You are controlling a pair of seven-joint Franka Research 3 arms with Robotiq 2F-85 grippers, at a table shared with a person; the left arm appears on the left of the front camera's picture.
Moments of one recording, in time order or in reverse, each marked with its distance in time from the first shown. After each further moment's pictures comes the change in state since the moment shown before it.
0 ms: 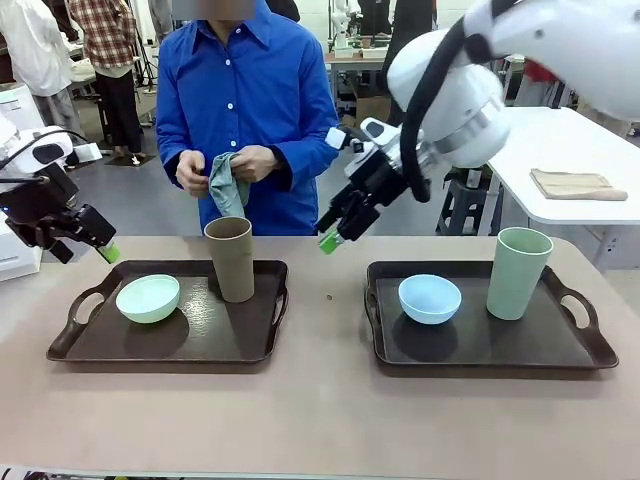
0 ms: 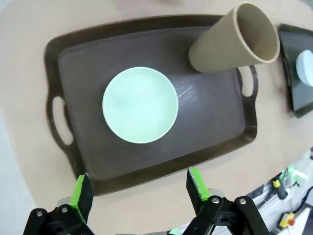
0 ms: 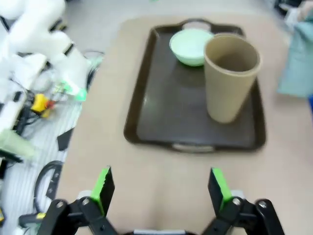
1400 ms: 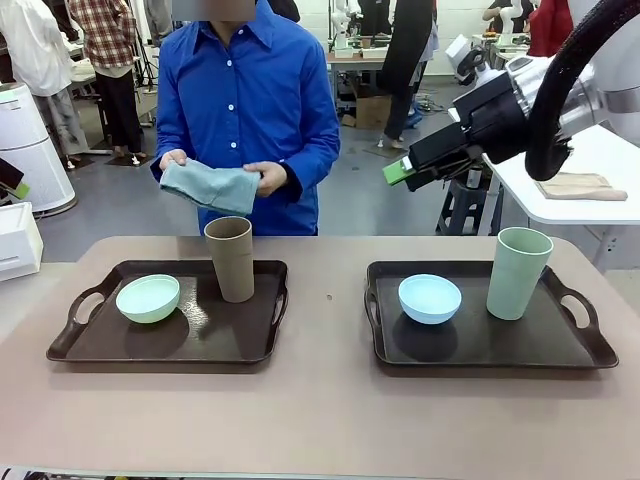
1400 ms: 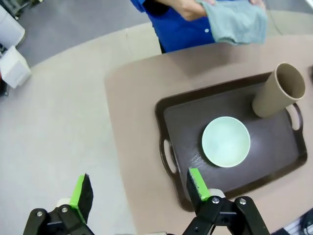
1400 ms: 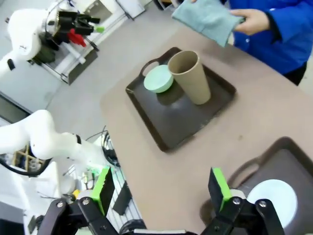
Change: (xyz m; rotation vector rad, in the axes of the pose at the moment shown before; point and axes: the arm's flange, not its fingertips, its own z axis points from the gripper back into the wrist) left arm -0.018 0.058 0.109 0.314 -0.361 -0.142; right arm -0.006 0.173 0.148 -0.343 -0.267 -0.646
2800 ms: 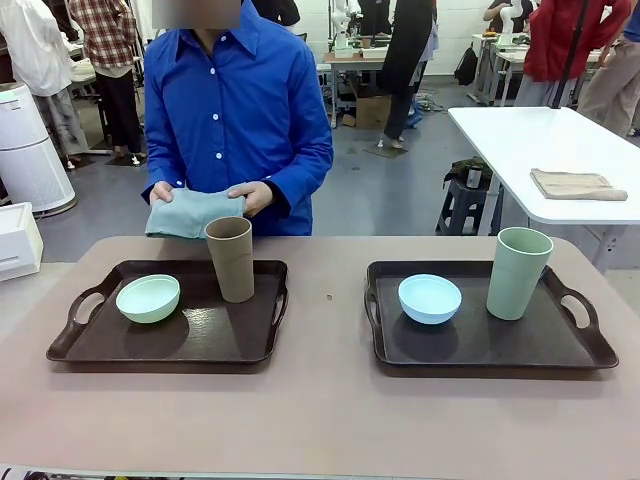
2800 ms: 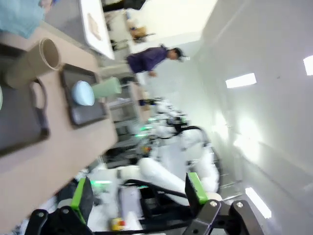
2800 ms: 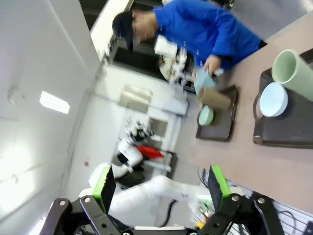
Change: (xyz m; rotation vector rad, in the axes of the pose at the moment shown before) left arm -0.113 0.035 0.028 -1.361 -0.019 0.602; right arm -0.238 0.005 0.324 0.251 -0.511 -0.713
